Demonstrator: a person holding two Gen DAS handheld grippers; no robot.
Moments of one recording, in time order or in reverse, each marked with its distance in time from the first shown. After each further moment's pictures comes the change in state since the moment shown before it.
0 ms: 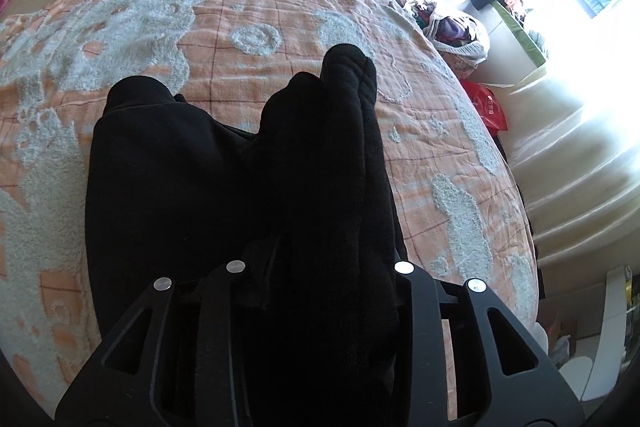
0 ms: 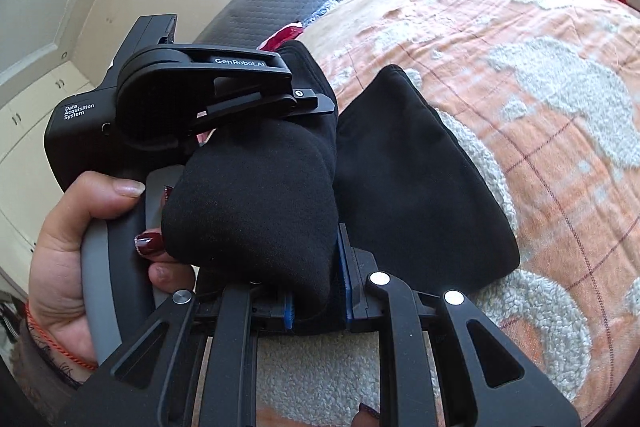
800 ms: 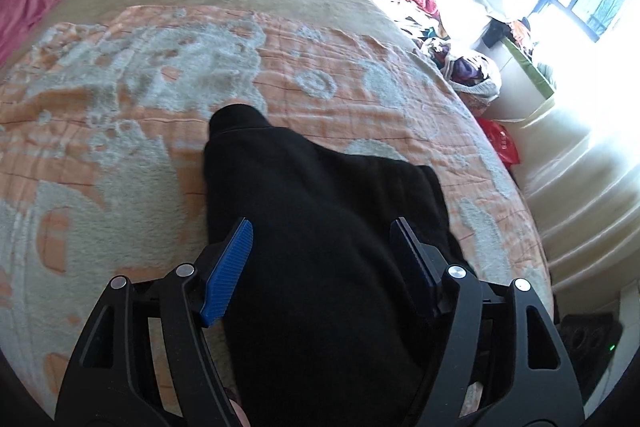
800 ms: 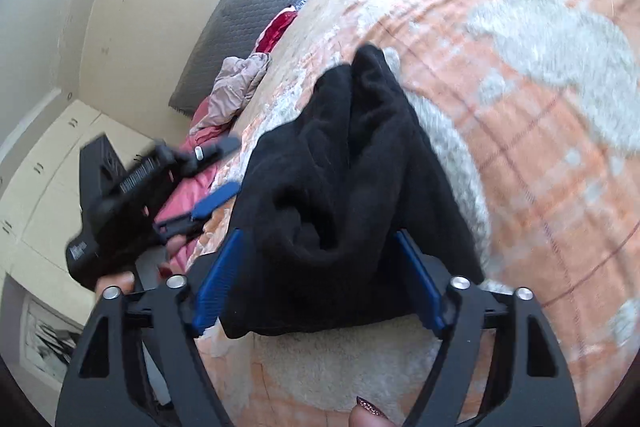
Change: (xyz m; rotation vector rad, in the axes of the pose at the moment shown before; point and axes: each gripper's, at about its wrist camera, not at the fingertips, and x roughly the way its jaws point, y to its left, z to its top) left arm -0.059 0.049 -0.022 -0.007 -0.170 0.070; right arm -0.024 -0.030 0.027 0.123 0.076 0.096
